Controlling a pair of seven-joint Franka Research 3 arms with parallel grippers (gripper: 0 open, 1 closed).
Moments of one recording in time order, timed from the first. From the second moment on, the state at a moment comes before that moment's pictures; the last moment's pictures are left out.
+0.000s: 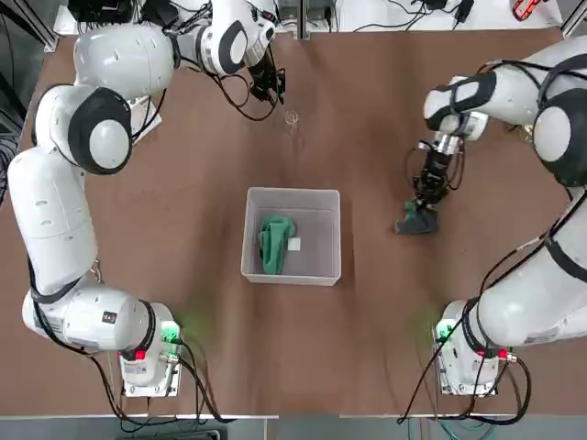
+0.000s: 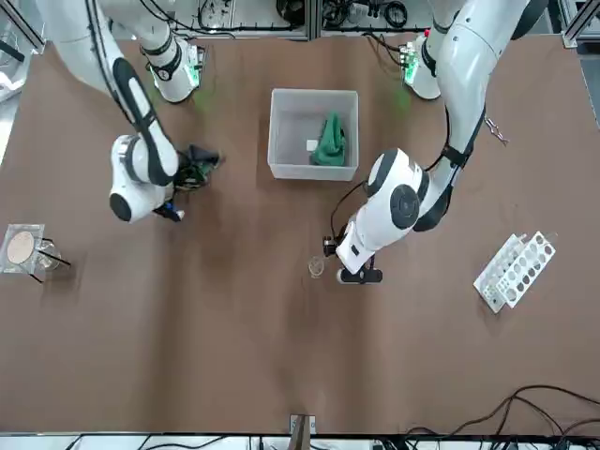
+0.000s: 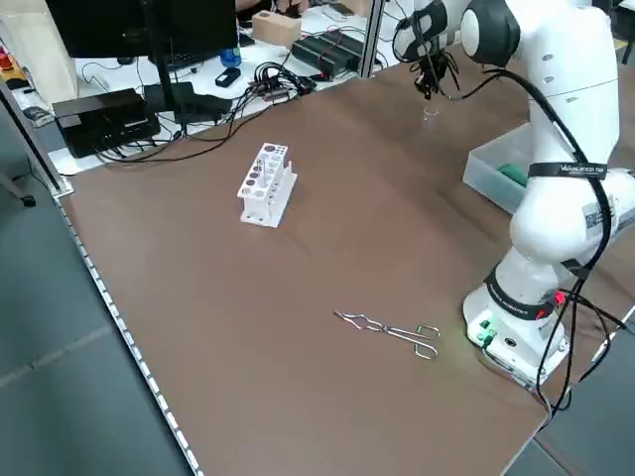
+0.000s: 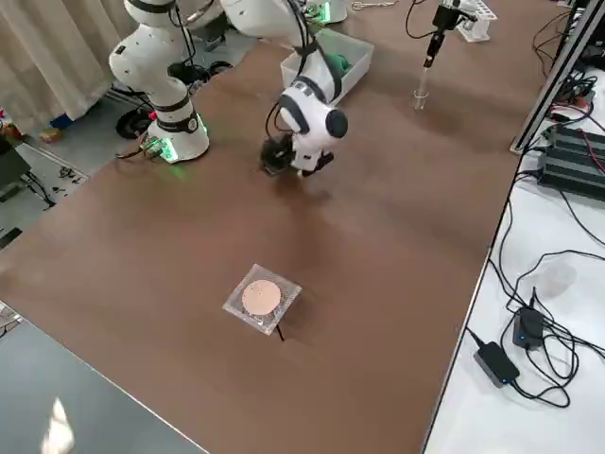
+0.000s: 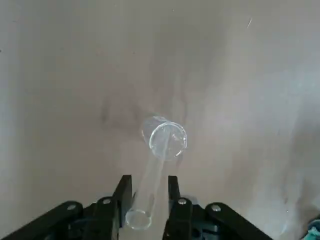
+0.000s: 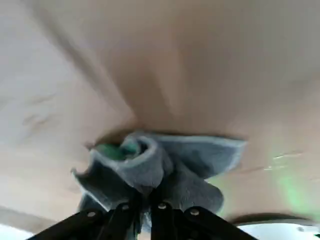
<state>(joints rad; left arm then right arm) -0.17 0.66 -0.46 -1.57 -0.10 2.31 -0.51 0.05 0.39 -0.02 -2.31 0.27 1.95 0.18</state>
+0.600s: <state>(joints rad) -0.18 0.66 -0.47 -1.58 -0.10 2.27 -0.51 -0.19 0.39 -0.02 -2.28 -0.01 1.85 0.14</state>
